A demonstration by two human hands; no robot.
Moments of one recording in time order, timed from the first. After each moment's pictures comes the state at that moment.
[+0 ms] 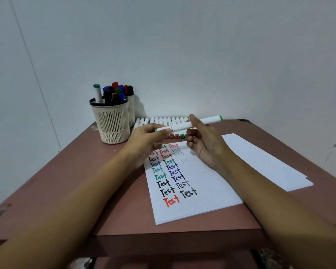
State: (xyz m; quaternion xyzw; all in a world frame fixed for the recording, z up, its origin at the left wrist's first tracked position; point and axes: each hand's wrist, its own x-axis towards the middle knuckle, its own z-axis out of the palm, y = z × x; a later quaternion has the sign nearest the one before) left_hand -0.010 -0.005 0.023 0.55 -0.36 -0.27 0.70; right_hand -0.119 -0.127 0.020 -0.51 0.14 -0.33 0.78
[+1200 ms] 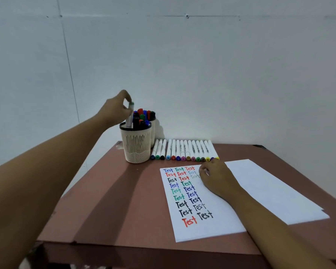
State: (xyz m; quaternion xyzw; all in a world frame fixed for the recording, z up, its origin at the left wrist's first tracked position) left_hand 0.098 0.059 0.140 0.83 -0.39 0.14 0.38; right_hand -0.121 -0.130 -0.008 -0.92 0.25 -0.28 0.11
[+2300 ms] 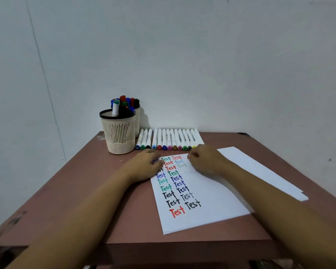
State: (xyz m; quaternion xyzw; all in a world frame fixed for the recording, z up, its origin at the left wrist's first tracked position) left_hand 0.028 0.004 0.000 0.83 -0.53 -0.01 0.19; right_hand -0.118 -0.148 0.011 -0.94 0.26 -0.17 0.16
